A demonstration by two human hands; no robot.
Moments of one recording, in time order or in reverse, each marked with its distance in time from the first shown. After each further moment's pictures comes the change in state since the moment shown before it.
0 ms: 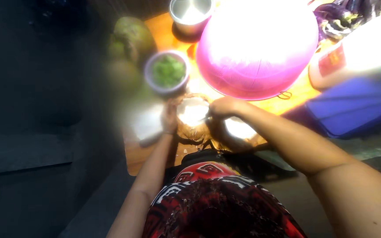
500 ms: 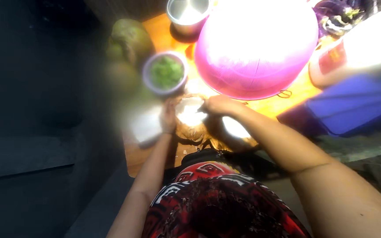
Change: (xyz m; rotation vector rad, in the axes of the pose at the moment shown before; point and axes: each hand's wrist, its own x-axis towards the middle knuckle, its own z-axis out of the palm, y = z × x) left_hand 0.008 0.003 0.003 0.043 0.004 0.001; right_hand 0.014 0.007 0.007 0.157 0.175 -0.067
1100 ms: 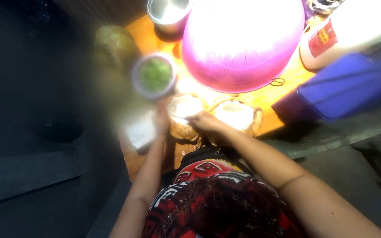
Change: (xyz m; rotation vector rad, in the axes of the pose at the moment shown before) left_hand 0.012 0.011 0.003 -0.051 -0.038 -0.062; right_hand 0.013 -0.003 0.083 0.765 0.228 -0.044
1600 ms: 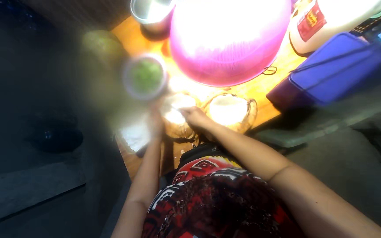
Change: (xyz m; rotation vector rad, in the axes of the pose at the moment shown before) left_hand -0.002 -0.007 0.000 -0.031 0.011 -0.017; right_hand 0.004 -0.008 0.017 0.306 0.206 0.110
